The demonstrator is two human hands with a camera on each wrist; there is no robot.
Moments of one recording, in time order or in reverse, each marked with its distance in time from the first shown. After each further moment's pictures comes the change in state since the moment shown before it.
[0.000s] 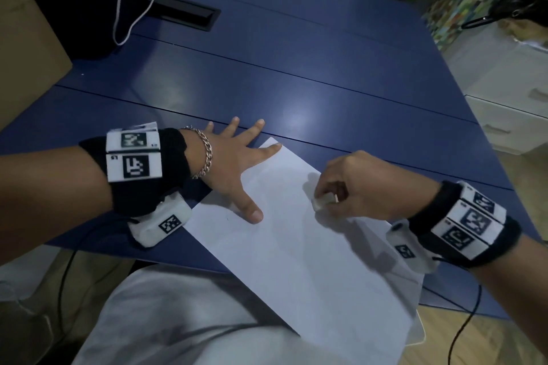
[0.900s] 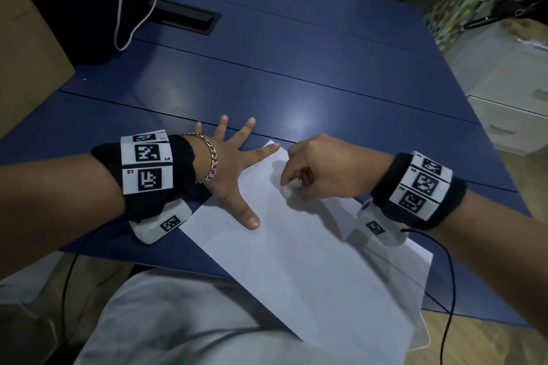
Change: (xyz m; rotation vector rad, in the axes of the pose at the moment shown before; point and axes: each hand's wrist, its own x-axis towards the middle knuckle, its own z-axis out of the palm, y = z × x) left_hand -0.001 0.002 0.001 -0.001 -0.031 -0.116; right_hand 0.051 -0.020 -0.012 -0.057 -0.022 -0.235
